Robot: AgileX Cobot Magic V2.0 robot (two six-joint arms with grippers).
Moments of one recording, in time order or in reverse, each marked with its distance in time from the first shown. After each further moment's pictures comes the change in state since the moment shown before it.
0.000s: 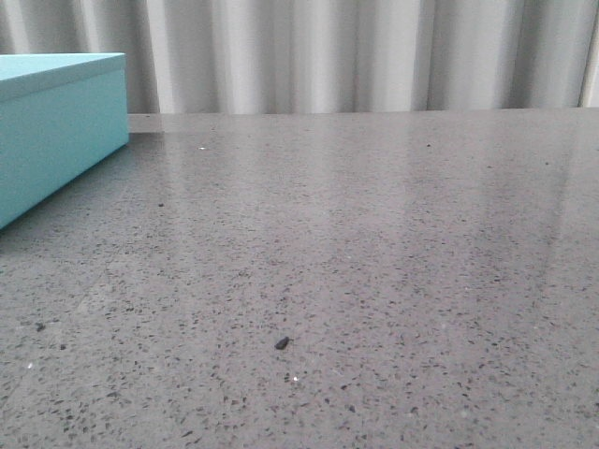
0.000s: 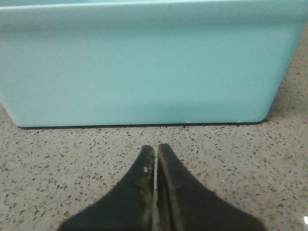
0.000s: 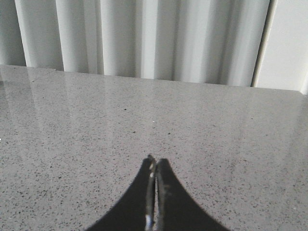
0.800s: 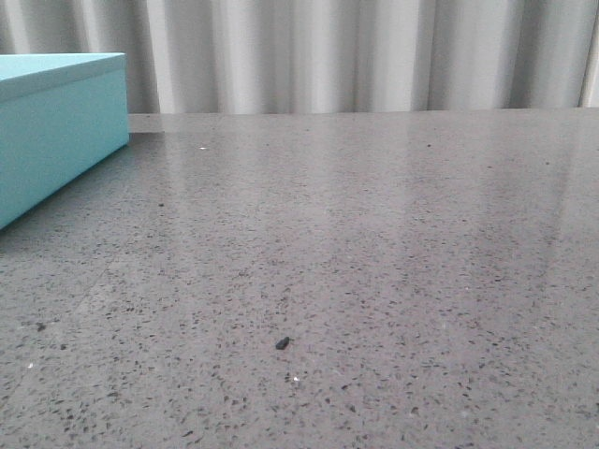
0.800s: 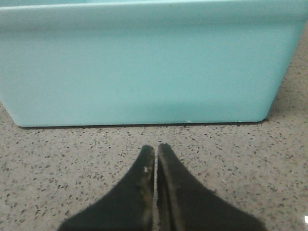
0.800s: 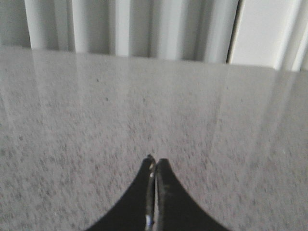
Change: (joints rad) left arm 0.000 0.000 0.000 0.001 0.000 0.000; right arm -0.092 -0.149 0.186 -0.027 -0.001 0.000
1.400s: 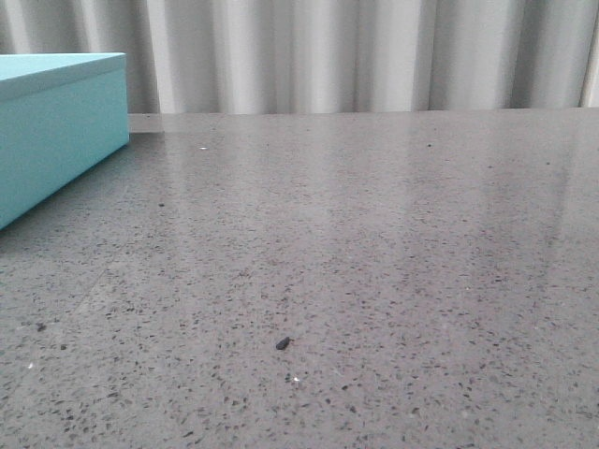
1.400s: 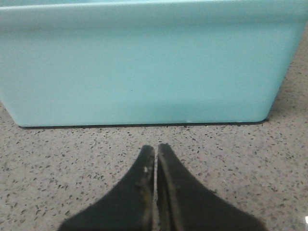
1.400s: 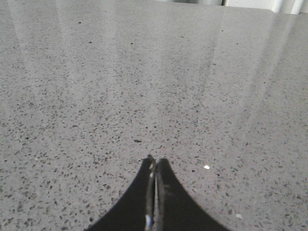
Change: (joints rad) left arm 0.000 0.000 0.001 0.000 0.000 0.000; right arm 0.000 0.000 -0.002 0.004 0.174 0.000
